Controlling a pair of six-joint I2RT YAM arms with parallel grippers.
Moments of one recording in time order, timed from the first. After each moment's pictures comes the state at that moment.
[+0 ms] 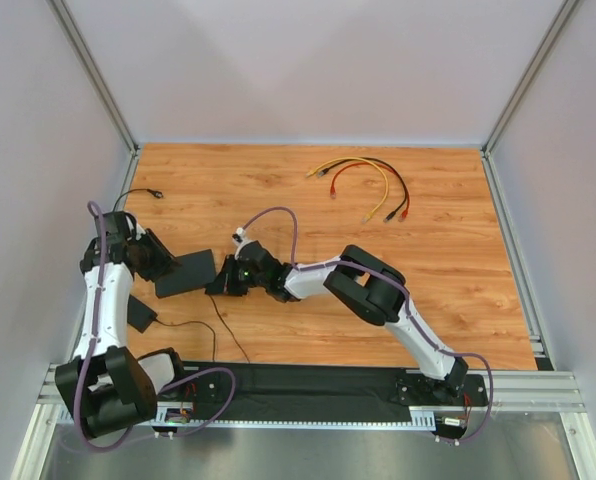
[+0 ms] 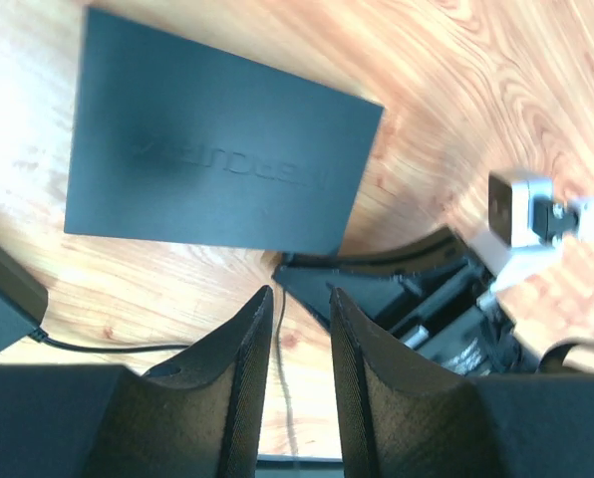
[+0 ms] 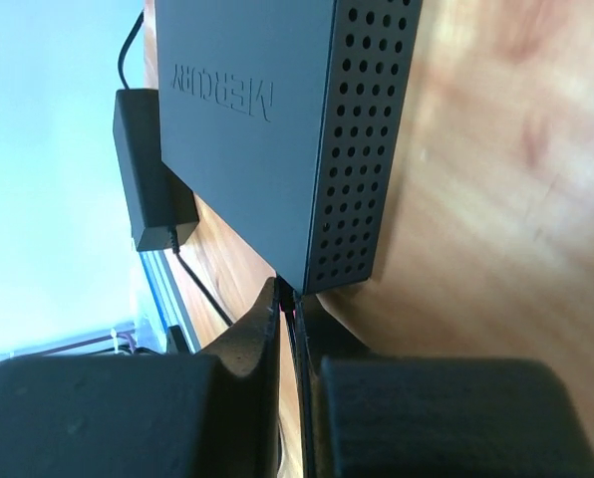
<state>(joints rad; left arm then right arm) 0.32 1.10 0.83 -0.75 0.30 -0.46 1.03 2.36 1.42 0.50 -0.27 1.11</state>
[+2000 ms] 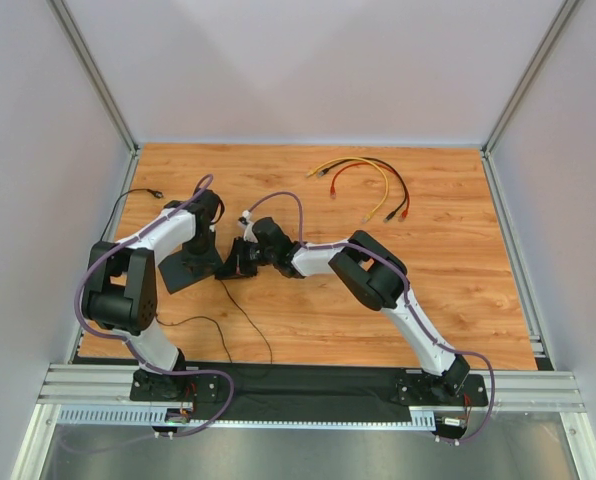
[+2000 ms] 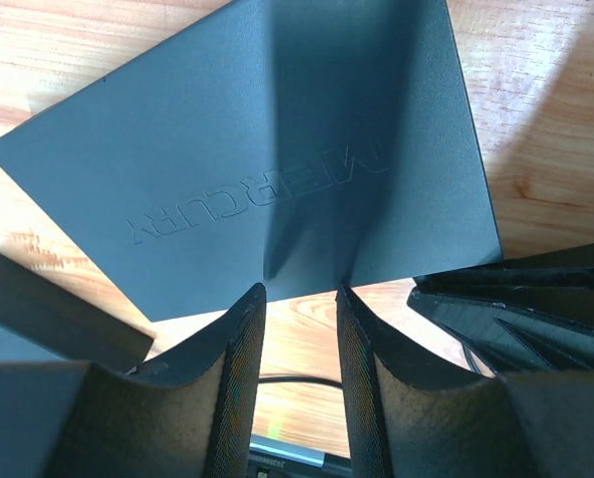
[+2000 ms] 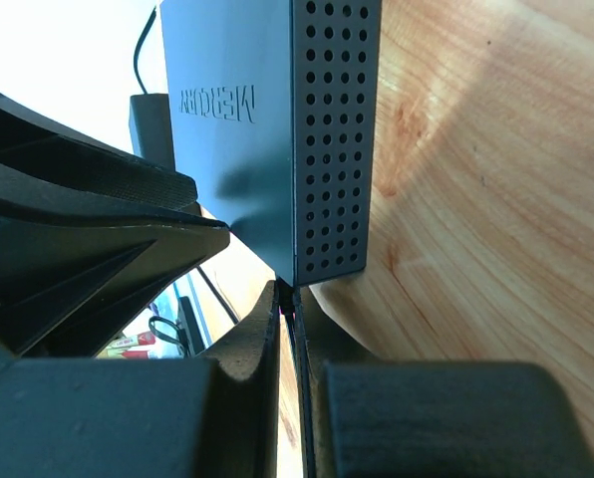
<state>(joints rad) -0.20 1.68 1.09 -0.84 -0.24 -0.24 0.88 2.43 1.57 0.41 -0.56 1.04</state>
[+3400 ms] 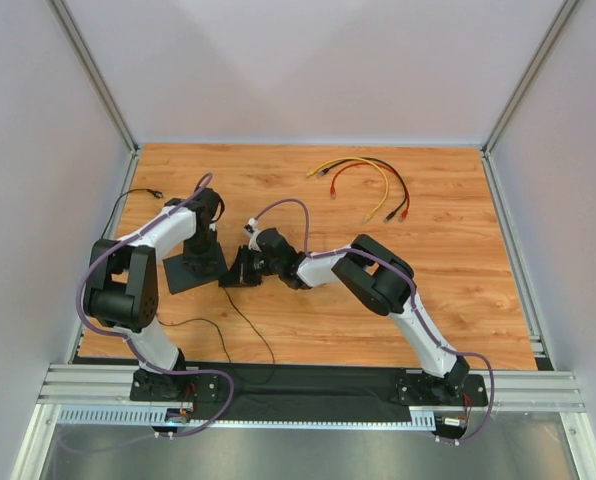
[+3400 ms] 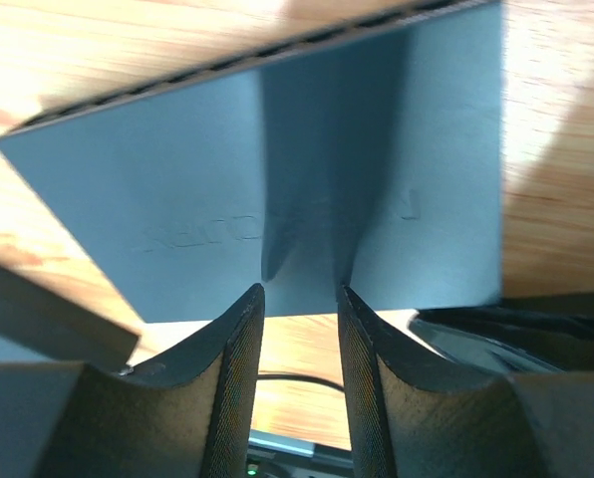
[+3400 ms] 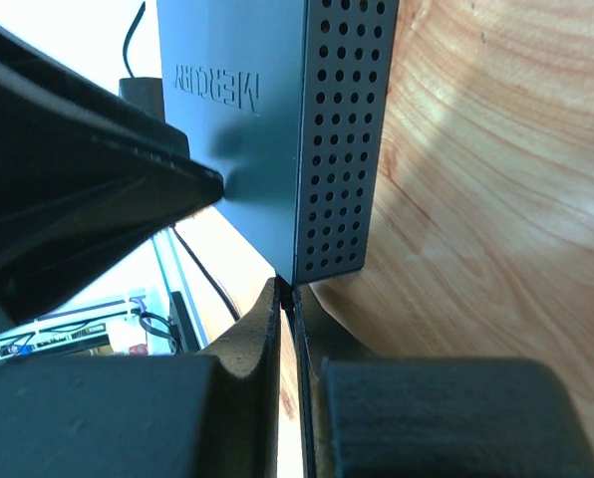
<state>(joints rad) -0.20 1.70 1.12 -0.87 -0.21 -0.25 0.92 2.35 1.39 0.51 -0.46 1.07</state>
